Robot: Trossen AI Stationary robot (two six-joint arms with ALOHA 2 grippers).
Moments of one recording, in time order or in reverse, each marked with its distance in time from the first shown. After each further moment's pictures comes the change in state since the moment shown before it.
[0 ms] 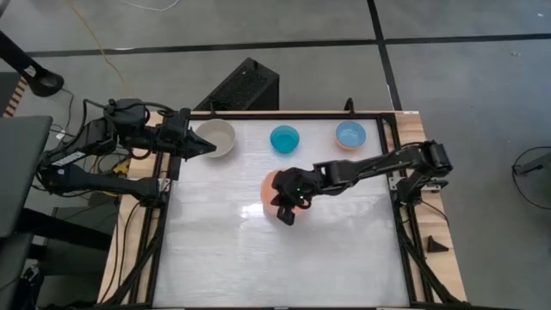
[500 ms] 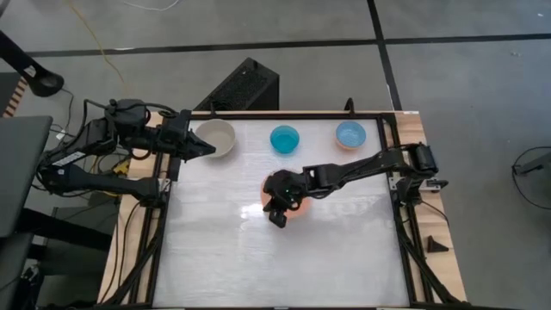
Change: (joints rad) left arm -0.002 0.000 0.000 -0.017 0.014 -0.017; right arm -0.029 0.118 -0.001 0.128 -0.131 0.034
